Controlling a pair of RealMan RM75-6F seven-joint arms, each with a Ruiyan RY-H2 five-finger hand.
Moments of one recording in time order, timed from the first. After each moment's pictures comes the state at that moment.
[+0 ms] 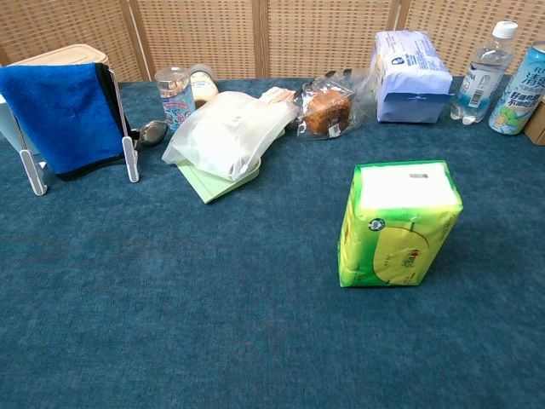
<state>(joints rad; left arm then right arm) -0.06 -0.87 -0.08 -1.84 1.45 1.53 -0.03 0.08 -1.12 0.07 -1.66 -1.44 1.45 -0.23</state>
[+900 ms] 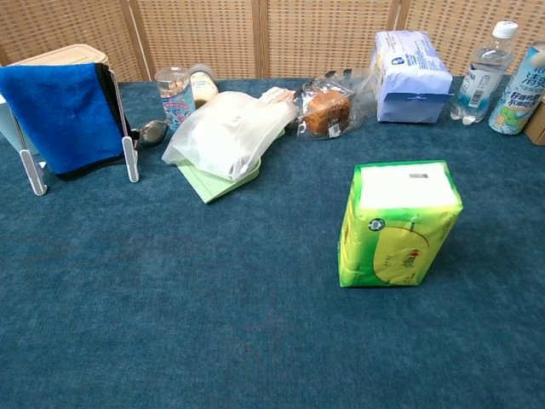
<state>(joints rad) -0.06 -0.86 -0.09 -1.84 1.45 1.53 -0.06 0.26 -1.01 0.07 -2.00 -1.54 1.20 -0.34</state>
